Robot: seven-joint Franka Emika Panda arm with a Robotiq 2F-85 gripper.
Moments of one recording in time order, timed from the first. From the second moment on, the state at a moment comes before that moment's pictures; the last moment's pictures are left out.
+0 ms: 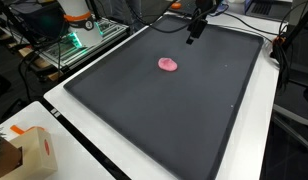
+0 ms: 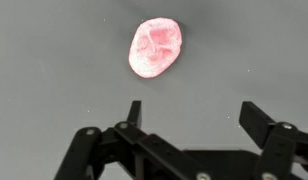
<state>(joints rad) 0.12 0.47 0.10 -1.67 -0.12 1.84 -0.19</state>
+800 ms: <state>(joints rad) 0.06 0.49 0.03 -1.83 0.09 2.06 0.19</state>
